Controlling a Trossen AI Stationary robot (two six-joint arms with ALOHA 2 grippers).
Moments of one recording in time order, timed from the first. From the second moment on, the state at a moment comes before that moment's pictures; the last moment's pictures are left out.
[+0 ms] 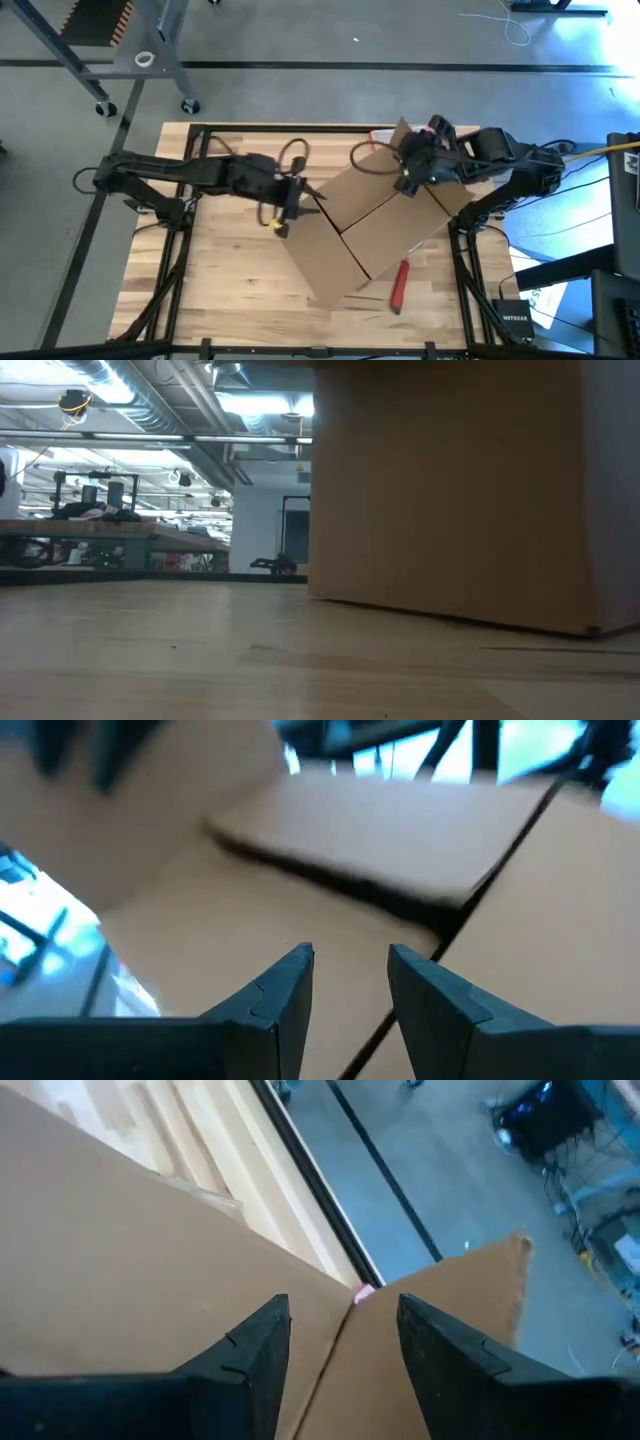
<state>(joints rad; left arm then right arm) -0.07 1.46 1.39 -0.33 -0.02 0.37 0.14 1.41 1.90 -1.57 0.68 0.36</state>
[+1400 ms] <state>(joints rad) -0.14 1.38 1.38 -0.70 -0.02 0.03 -0.11 1.41 1.51 -1.41 0.19 0.23</state>
